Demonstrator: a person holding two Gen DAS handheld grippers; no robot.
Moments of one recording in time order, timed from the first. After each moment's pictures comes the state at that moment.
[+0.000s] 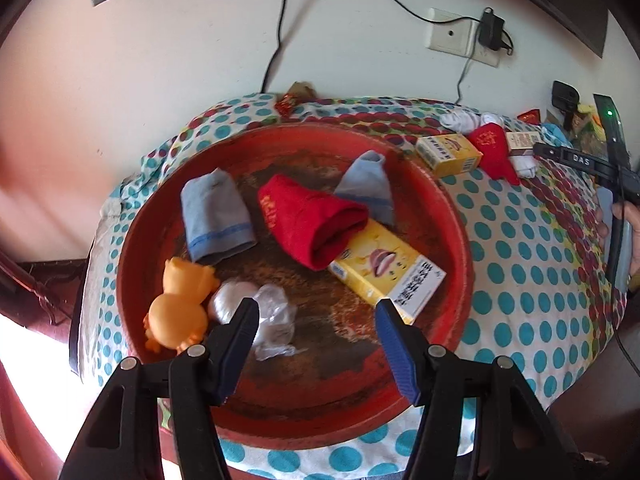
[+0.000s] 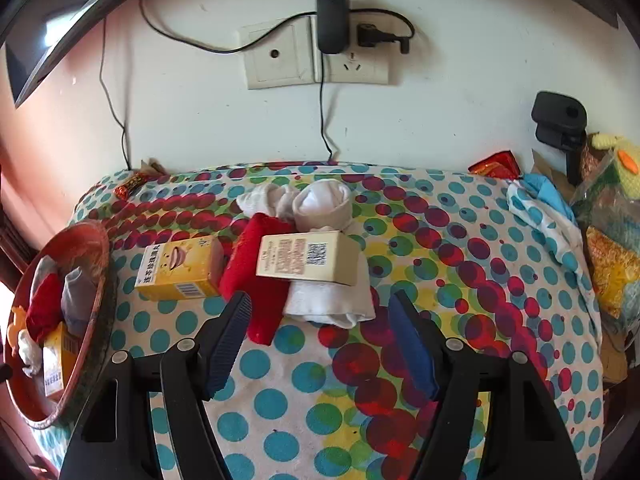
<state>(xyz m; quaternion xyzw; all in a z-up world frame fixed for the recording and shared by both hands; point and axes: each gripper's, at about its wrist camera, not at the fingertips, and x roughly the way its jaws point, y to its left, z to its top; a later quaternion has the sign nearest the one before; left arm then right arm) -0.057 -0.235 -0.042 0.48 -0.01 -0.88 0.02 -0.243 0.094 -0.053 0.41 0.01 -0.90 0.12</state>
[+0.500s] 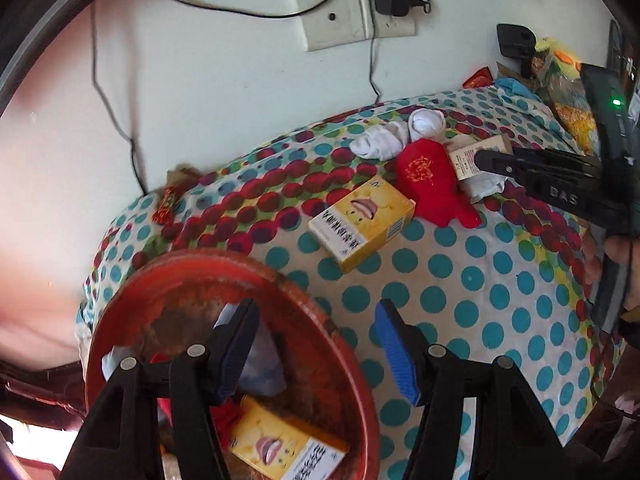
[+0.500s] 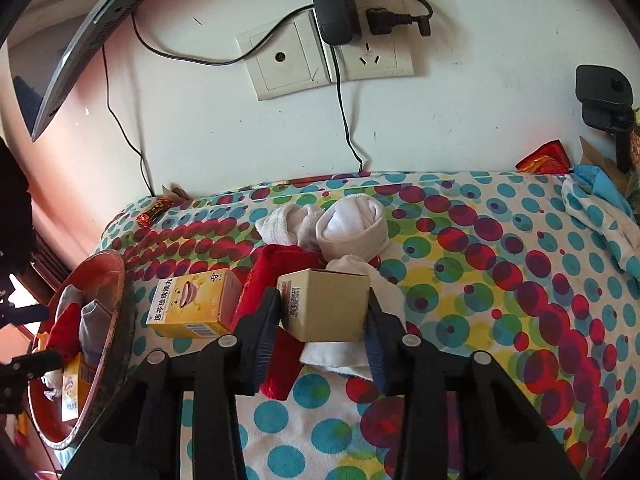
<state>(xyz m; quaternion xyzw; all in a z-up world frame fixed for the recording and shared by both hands) -0.201 -0.110 -0.040 0.48 -0.15 -0.86 -0.07 -0.266 0.094 -0.075 0.38 -0.04 -0.90 0.20</state>
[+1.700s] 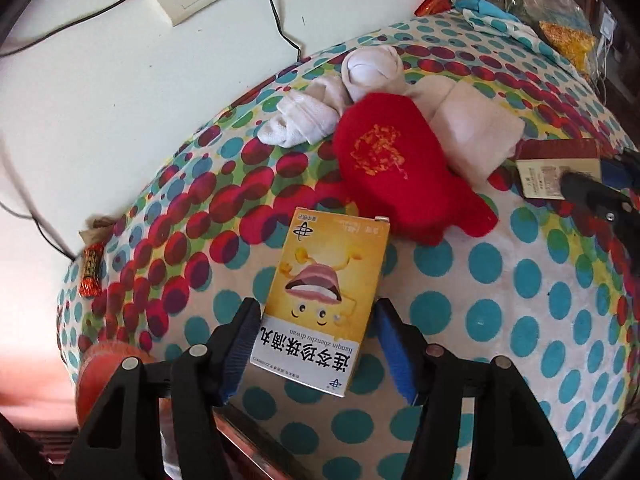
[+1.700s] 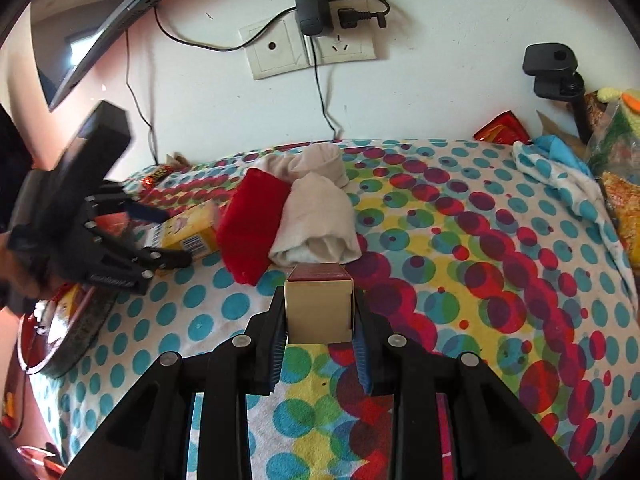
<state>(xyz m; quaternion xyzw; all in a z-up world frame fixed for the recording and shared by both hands) -0.240 -0.059 -0.108 0.53 -0.22 -0.81 -0.13 -0.203 0.139 -0.097 0.38 -0.02 -0.91 0.18</state>
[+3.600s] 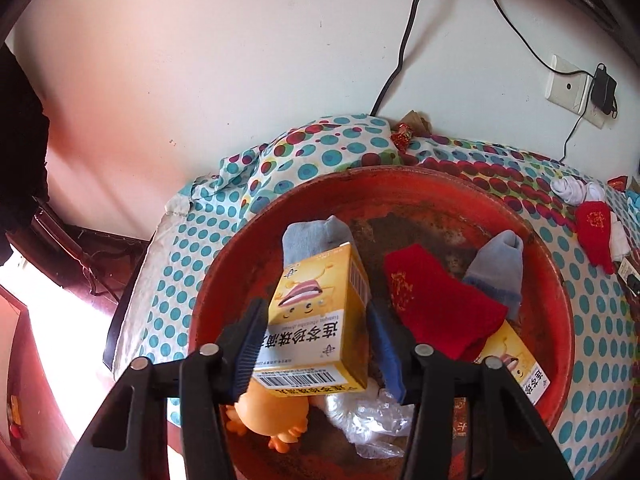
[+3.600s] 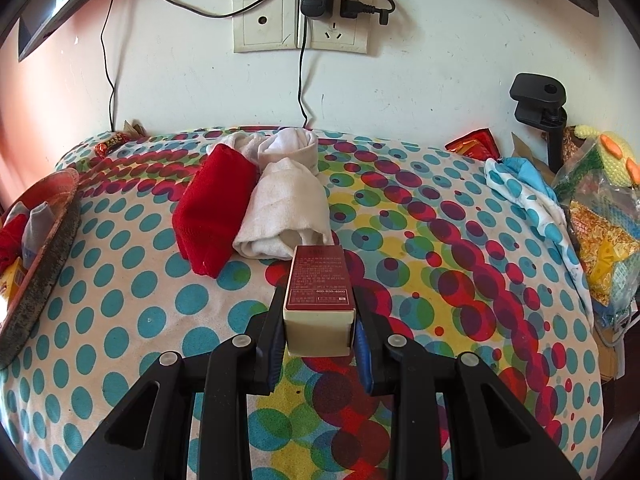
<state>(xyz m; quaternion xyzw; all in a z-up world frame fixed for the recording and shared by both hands) -0.106 -0.316 -0.040 0.46 0.02 -0.87 0.17 -0.209 0.117 -0.104 0.39 0.07 -0.91 0.10</state>
